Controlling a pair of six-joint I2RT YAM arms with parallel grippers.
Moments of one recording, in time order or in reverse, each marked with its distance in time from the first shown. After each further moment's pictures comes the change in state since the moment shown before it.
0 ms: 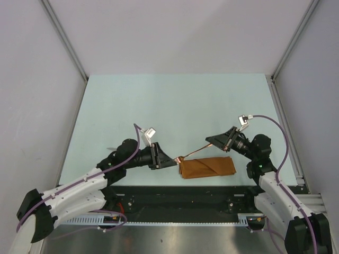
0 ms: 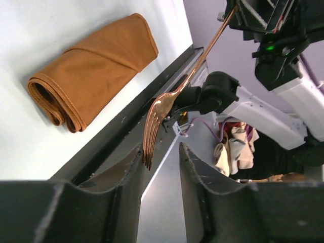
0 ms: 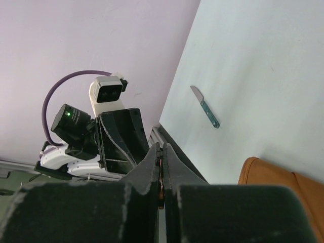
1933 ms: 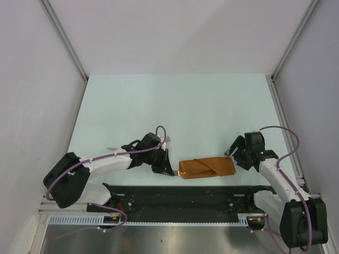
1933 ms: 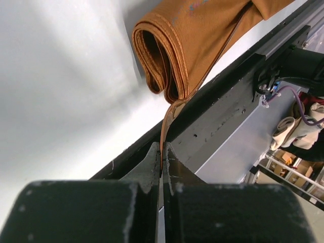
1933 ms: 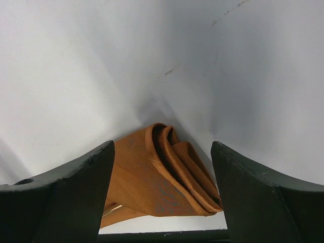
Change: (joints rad) left arm 0.028 0.497 0.166 -0.270 0.081 0.208; right arm -0.088 0.179 0.172 -1.003 0.723 -0.321
